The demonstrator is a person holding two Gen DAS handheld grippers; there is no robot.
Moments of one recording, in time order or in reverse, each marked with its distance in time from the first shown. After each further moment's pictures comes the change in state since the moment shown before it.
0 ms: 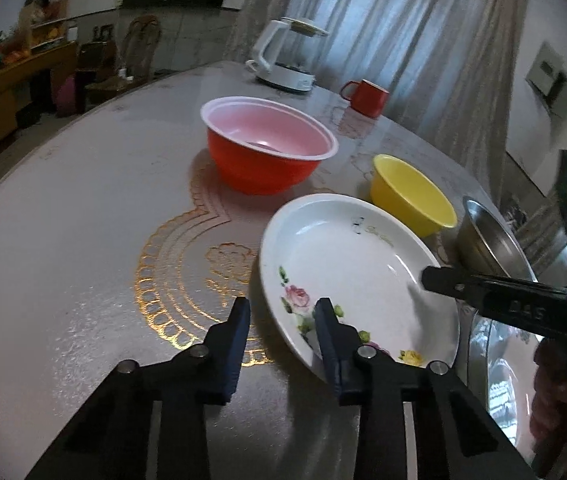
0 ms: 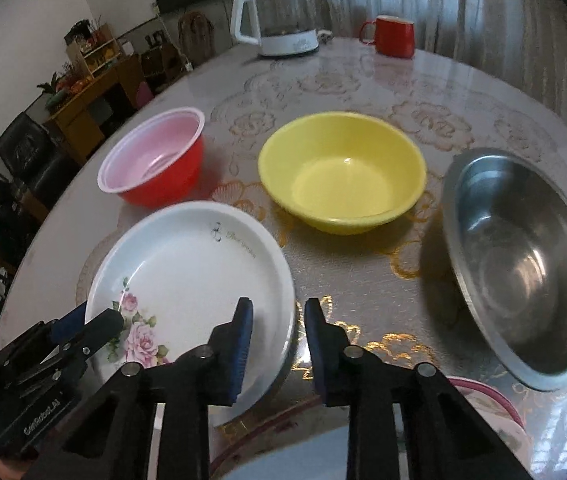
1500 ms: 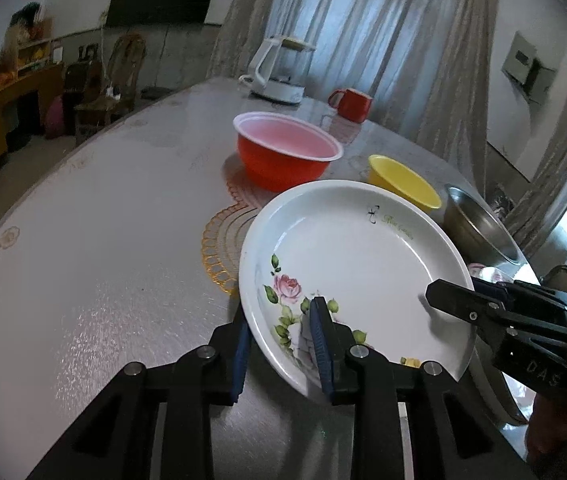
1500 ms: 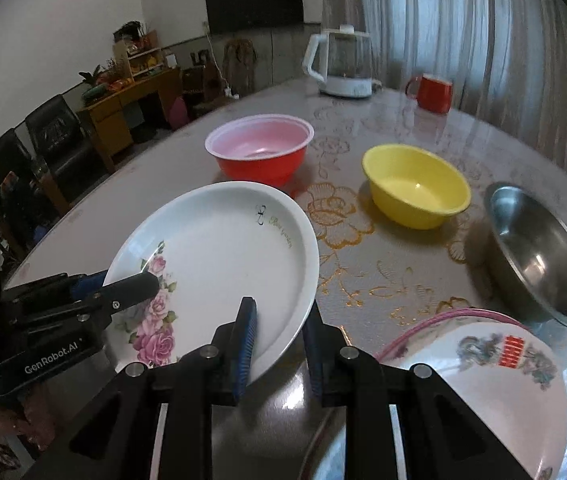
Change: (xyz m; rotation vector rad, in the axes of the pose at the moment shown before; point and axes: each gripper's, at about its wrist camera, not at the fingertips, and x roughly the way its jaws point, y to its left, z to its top) left arm -0.049 0.030 -0.024 0.089 -0.055 -0.022; right arm -0.046 0.082 -0.072 -0.161 -0.193 -0.010
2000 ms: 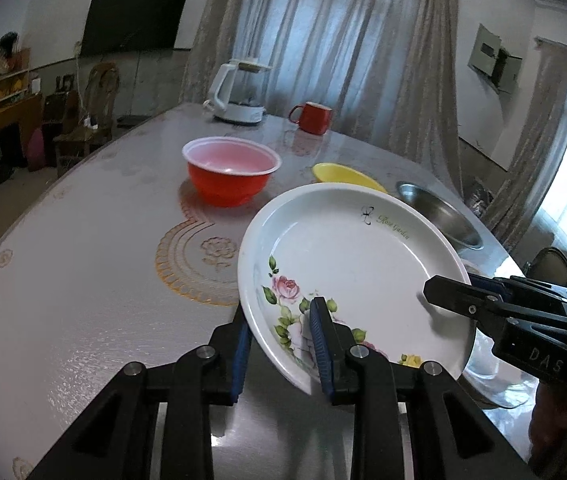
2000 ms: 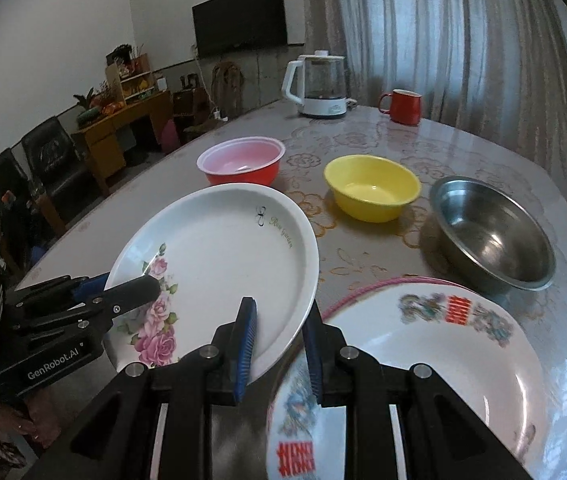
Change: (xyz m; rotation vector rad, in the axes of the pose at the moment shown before) left arm -0.030 -0.043 -0.011 0.088 -0.067 -0.055; right arm -0.044 -0.018 -0.022 0.052 -0.079 -0.025
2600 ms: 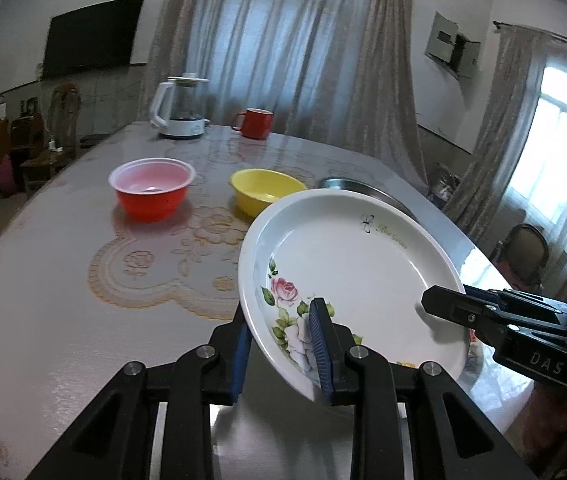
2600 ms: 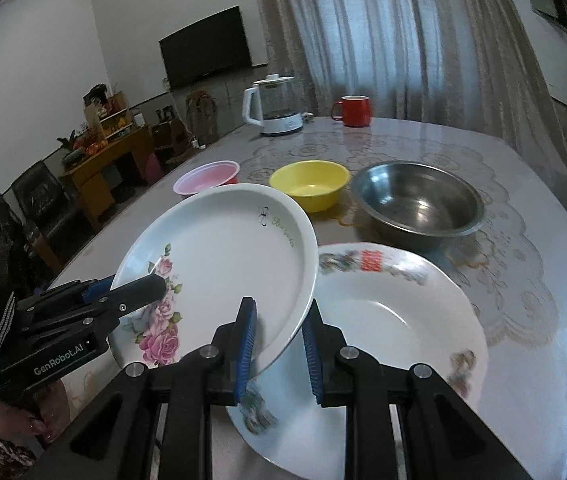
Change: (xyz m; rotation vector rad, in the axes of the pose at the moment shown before) left arm -0.021 -0.075 -0.004 0.100 -0.003 -0.100; right arm -0.066 -0.048 -0.035 0.141 -0.069 -0.020
